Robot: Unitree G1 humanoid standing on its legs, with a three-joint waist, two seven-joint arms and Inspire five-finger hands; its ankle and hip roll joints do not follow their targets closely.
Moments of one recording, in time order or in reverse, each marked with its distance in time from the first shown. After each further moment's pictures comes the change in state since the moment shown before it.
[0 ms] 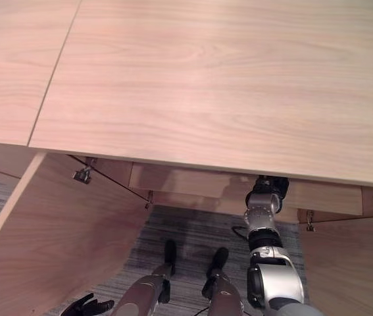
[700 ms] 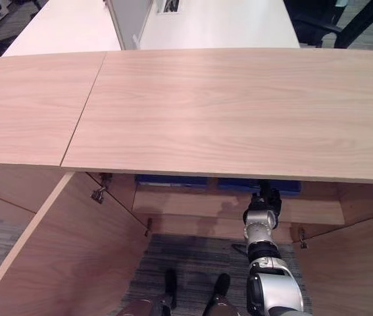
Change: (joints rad) left arm 0.013 -0.003 0.040 0.156 0.129 0.005 -0.022; right arm 0.067 0.024 -0.026 0.086 -0.041 0.048 0.048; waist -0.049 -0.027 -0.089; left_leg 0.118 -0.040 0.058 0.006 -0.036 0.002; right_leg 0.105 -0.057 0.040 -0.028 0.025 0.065
